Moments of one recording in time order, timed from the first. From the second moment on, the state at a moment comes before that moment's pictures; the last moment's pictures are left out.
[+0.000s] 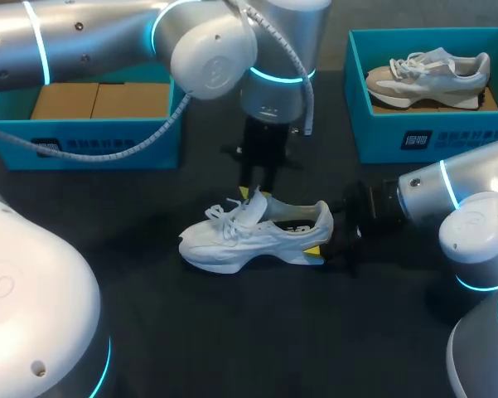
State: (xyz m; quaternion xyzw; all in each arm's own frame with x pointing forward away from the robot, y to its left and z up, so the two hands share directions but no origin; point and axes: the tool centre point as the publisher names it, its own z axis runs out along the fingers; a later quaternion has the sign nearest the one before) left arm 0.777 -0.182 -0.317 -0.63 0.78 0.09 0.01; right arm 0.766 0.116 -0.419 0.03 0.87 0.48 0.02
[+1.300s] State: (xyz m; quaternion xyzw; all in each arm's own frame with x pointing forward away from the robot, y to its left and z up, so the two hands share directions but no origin) left arm 0.732 -0.125 -0.309 -0.71 0.71 0.05 0.04; right arm 0.766 0.116 -0.419 0.03 0.87 0.48 0.02
